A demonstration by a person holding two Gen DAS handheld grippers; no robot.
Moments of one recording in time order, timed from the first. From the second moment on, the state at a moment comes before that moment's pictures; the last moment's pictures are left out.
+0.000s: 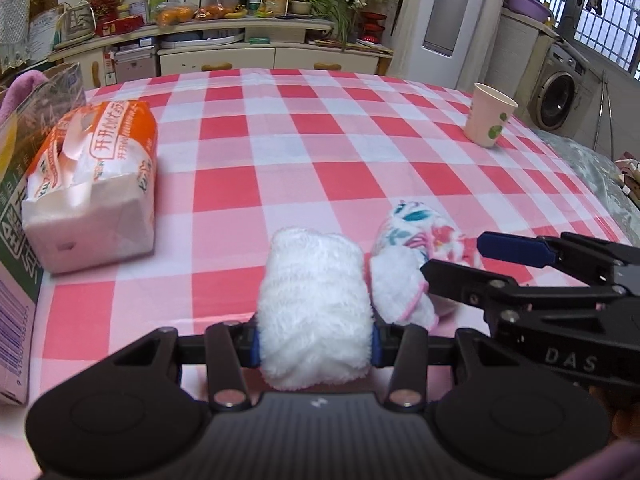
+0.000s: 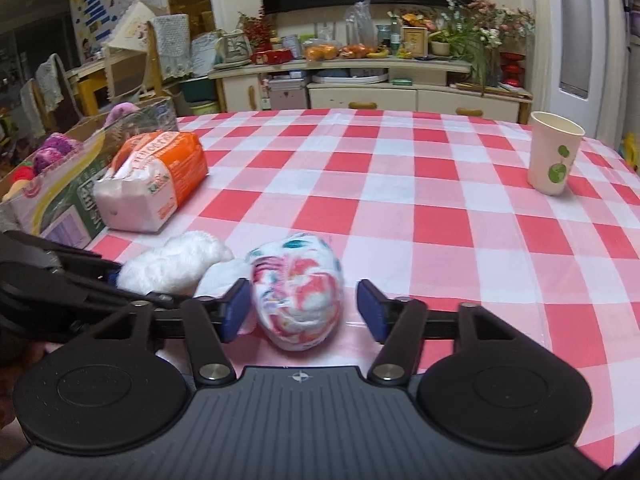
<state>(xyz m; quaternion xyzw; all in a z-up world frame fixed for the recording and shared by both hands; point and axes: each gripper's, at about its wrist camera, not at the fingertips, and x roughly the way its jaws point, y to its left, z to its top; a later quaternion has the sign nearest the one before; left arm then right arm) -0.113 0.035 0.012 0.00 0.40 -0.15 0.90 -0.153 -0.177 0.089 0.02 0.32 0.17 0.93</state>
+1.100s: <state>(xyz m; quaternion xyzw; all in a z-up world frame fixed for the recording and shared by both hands) -0.115 0.100 0.095 -0.04 0.31 -0.17 0.94 -0.150 -0.145 0.120 0.04 0.30 0.13 0.94</state>
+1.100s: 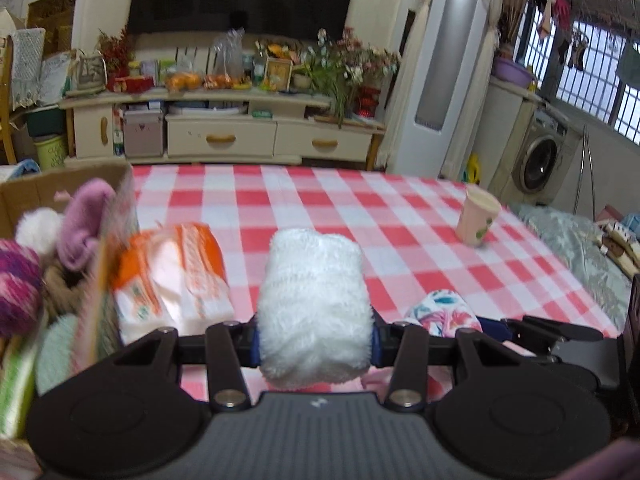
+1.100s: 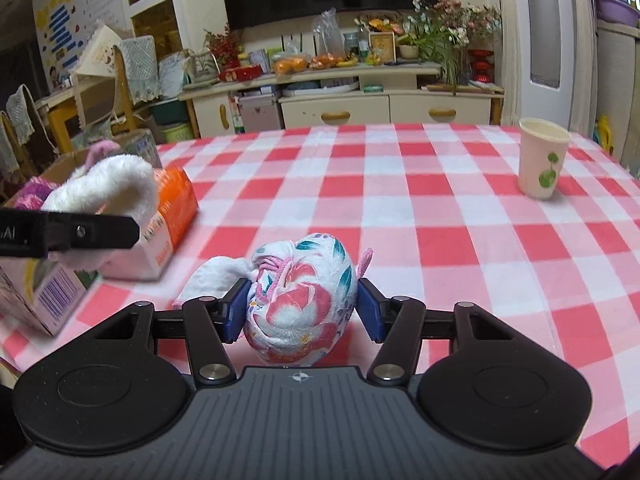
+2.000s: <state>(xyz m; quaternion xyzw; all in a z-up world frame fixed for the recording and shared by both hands) -0.044 0.273 0.131 -0.13 0.23 0.05 0.96 -0.117 0.027 0.187 0.00 0.21 0.33 0.92</state>
